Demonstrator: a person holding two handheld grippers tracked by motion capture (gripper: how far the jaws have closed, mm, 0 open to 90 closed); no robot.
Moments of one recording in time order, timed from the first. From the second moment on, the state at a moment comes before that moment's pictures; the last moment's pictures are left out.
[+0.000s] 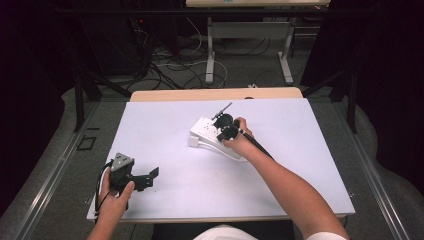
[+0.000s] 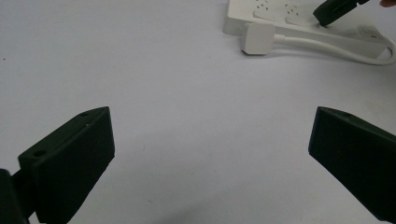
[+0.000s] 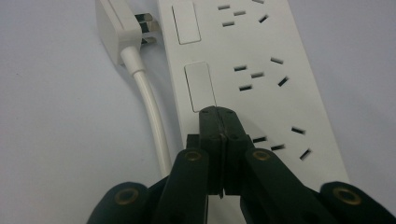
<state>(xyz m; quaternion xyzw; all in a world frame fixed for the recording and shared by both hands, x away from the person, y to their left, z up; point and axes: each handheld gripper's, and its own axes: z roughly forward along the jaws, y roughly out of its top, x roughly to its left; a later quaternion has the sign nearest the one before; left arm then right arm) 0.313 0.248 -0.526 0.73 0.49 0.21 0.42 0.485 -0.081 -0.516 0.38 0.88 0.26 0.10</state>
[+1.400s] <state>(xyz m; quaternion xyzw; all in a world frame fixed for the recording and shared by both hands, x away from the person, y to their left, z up) 0.314 0.249 -0.526 0.73 0.49 0.20 0.42 0.486 -0.074 -0.513 0.37 0.89 0.24 0.10</state>
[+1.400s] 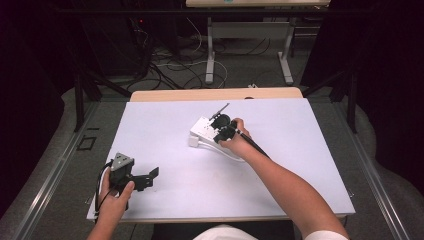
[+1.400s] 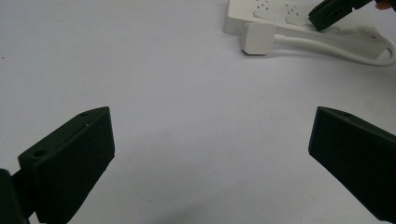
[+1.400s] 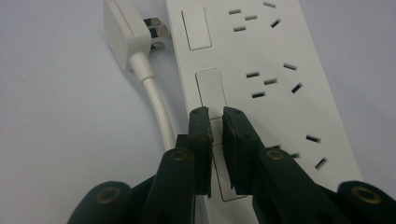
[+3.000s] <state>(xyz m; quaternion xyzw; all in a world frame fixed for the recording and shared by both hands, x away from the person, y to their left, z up) 0.313 0.250 -0.526 0.73 0.50 0.20 0.43 0.477 -0.077 -0.493 0.40 0.87 0.28 0.09</state>
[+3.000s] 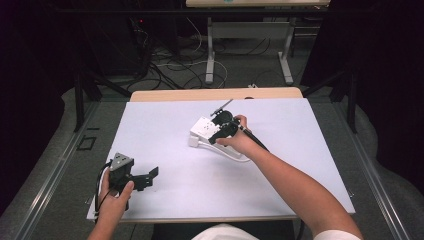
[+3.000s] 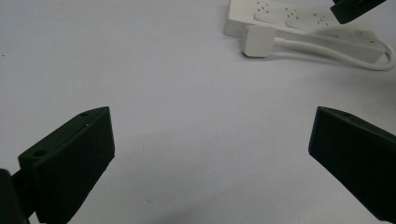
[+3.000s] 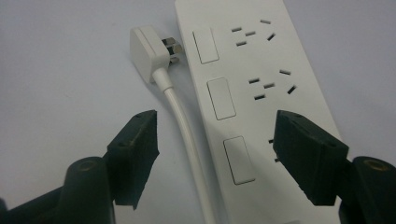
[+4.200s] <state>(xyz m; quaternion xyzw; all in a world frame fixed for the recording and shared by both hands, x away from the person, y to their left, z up) 0.314 0.249 -0.525 0.73 0.50 0.20 0.43 0.448 -0.091 -0.469 0.38 0.88 0.28 0.11</state>
